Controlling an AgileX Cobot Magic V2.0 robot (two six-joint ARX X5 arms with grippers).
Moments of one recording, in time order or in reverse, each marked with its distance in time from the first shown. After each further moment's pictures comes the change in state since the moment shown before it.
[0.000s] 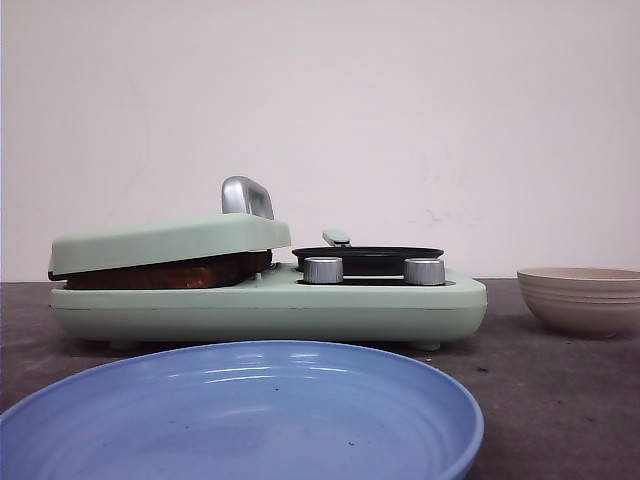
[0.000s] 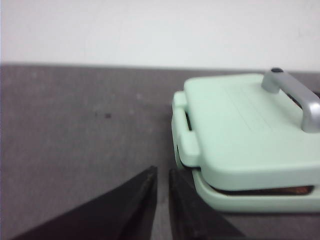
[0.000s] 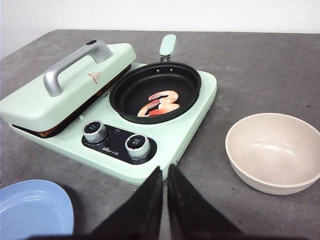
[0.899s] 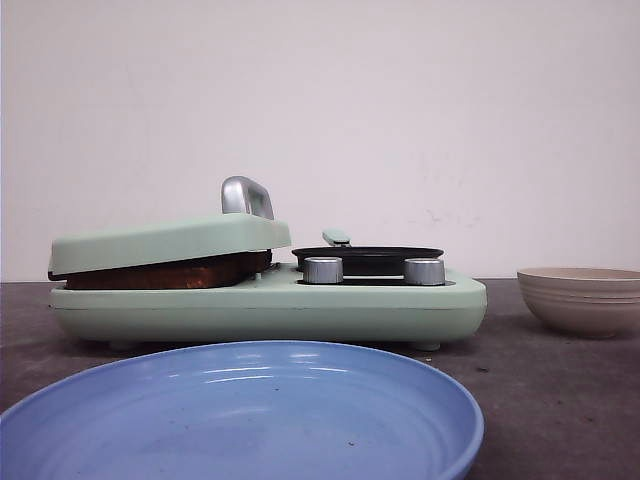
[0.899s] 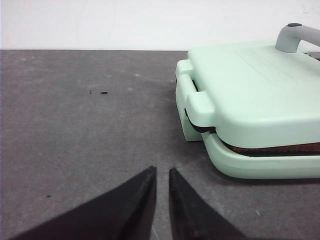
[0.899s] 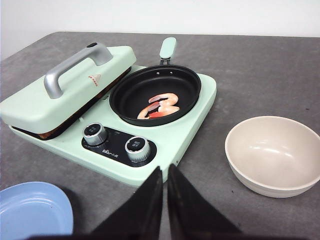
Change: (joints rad) left arm 0.124 -0.068 -0.238 0.138 0.139 0.043; right arm 0.000 -0.001 0.000 0.009 0.000 0.000
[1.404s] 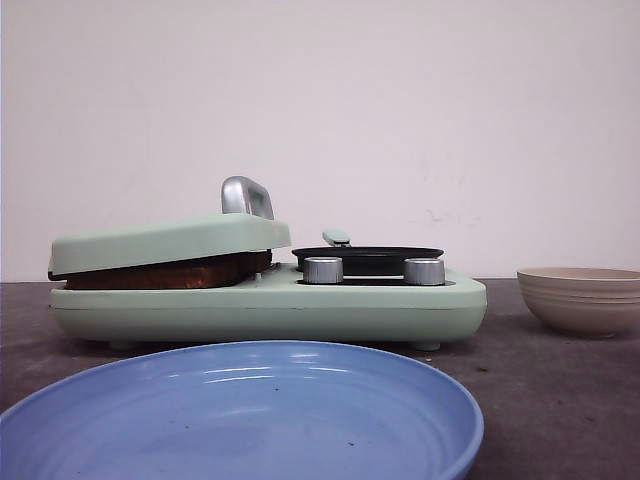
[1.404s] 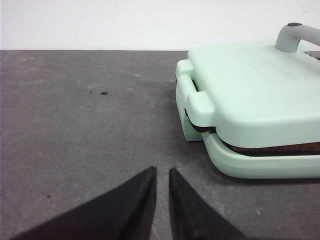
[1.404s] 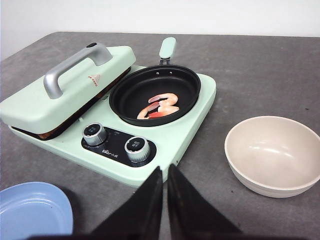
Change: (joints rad) left arm 0.000 0.000 0.000 0.000 0.000 0.003; right arm 0.000 0.000 0.000 0.000 0.000 0.000
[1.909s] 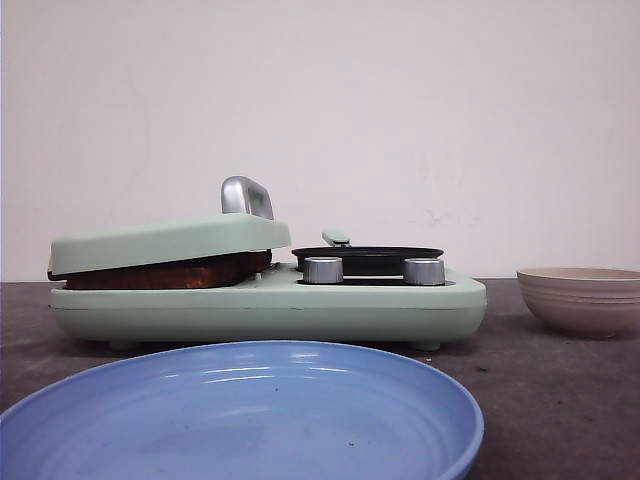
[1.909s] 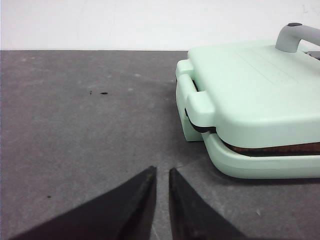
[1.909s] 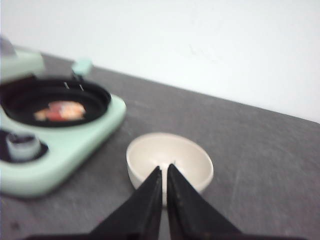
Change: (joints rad) left arm 0.000 0.000 0.000 0.000 0.000 0.001; right arm 0.029 -0.377 -0.396 0.290 0.357 -0.220
